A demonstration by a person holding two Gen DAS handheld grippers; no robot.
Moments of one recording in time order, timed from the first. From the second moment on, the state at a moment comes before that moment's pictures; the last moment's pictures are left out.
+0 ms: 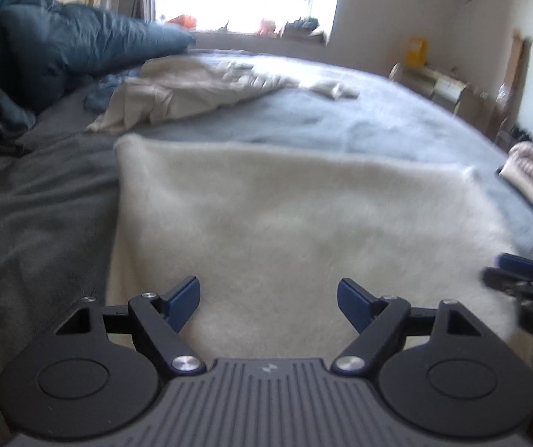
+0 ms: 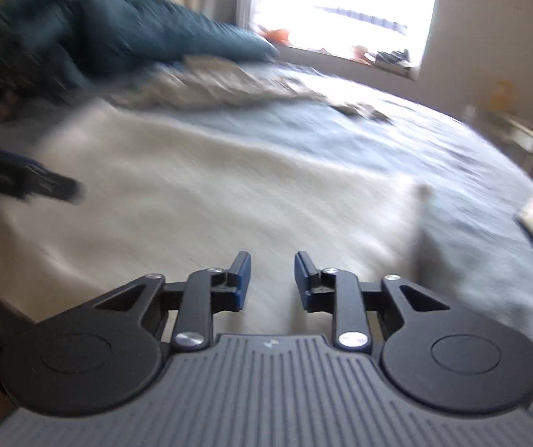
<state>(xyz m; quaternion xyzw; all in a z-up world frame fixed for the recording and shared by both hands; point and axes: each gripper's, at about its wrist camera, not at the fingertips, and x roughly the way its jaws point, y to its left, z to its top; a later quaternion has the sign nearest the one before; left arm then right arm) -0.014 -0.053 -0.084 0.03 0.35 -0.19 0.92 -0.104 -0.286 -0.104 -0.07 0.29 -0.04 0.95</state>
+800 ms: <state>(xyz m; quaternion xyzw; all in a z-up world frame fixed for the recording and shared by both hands) -0.007 -0.071 -0.084 0.06 0.38 -0.15 0.91 -0.098 -0.323 -0.112 0.04 0.28 -0.02 0.96</state>
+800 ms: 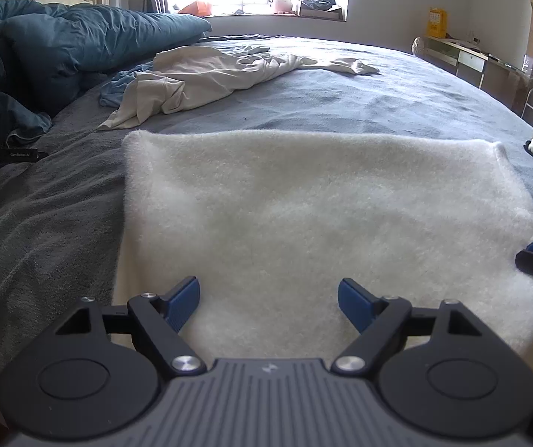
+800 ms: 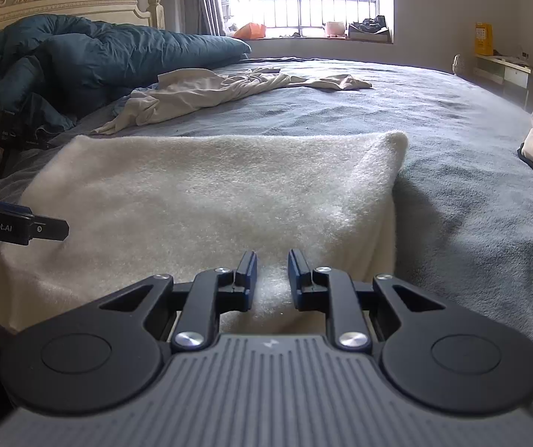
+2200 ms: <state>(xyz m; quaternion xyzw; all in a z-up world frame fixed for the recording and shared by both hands) -0.014 -0.079 -0.083 0.10 0.38 -0.14 0.91 -0.112 -0.239 -0.114 -0.02 0.29 0.09 0.95</state>
